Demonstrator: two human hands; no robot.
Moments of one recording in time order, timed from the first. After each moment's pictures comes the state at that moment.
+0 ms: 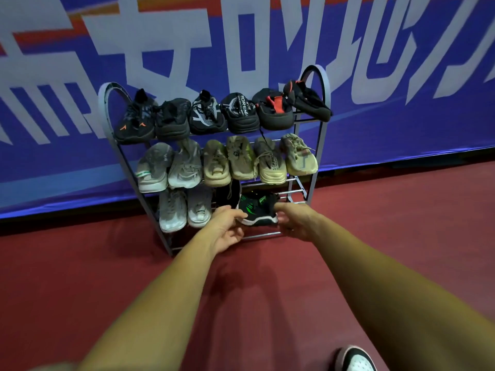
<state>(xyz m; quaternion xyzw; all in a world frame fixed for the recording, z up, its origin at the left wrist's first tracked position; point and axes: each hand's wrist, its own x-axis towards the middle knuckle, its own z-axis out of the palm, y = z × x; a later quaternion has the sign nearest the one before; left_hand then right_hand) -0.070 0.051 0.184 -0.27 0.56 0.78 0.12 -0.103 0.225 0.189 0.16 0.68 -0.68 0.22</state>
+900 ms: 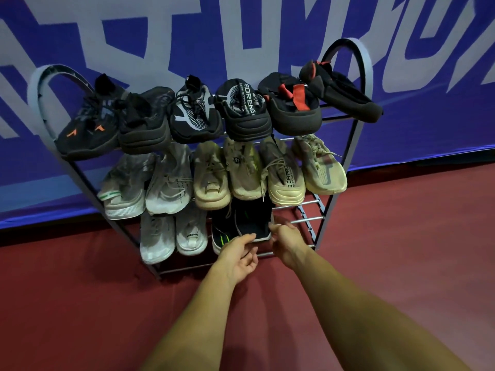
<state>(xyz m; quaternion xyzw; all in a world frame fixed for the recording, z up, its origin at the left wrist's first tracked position) -0.180 0.048 0.085 -0.38 0.43 0.80 0.18 -0.222 0.167 0.076 0.25 0.52 -0.80 0.16</state>
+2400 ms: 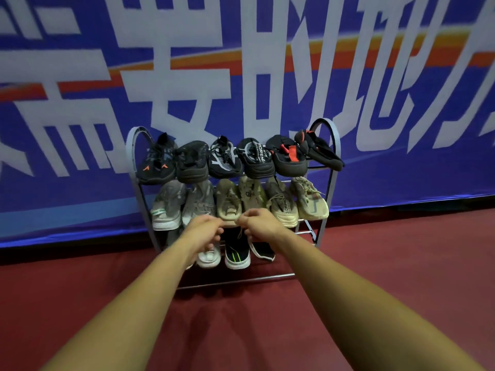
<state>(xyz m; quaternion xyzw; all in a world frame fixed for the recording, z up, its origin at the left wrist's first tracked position) -0.092 -0.027 0.253 -0.20 0.75 0.63 0.00 -0.132 0.126 0.257 -0.07 0.80 -0.58 0.16</state>
